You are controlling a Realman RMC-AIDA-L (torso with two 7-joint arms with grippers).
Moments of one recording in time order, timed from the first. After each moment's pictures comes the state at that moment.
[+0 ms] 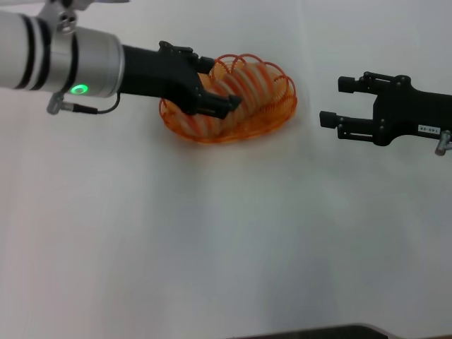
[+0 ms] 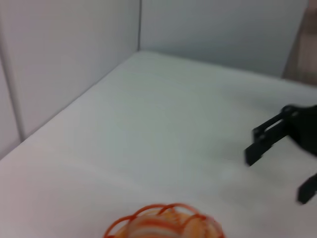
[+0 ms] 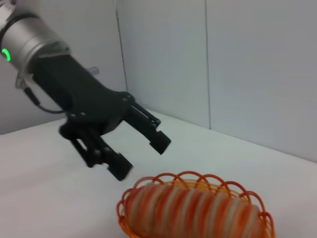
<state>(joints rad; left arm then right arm) -0.60 -2.16 1.28 1.10 2.12 1.23 -1.92 0.39 2.07 -0.62 -0.68 -1.96 -1.51 1.17</state>
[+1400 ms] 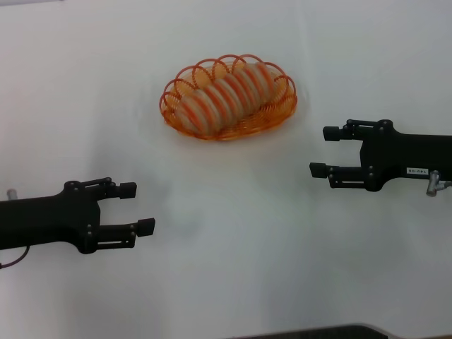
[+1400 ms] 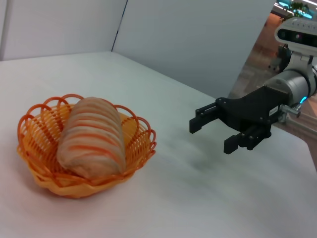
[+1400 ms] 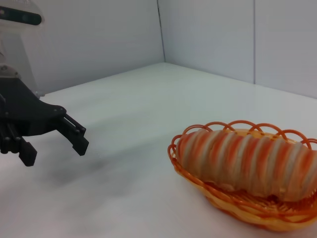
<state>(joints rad) -0.36 -2.07 0.85 0.65 2.01 1.63 -1.35 0.38 2.08 -0.64 -0.64 -2.08 -1.53 1.15</state>
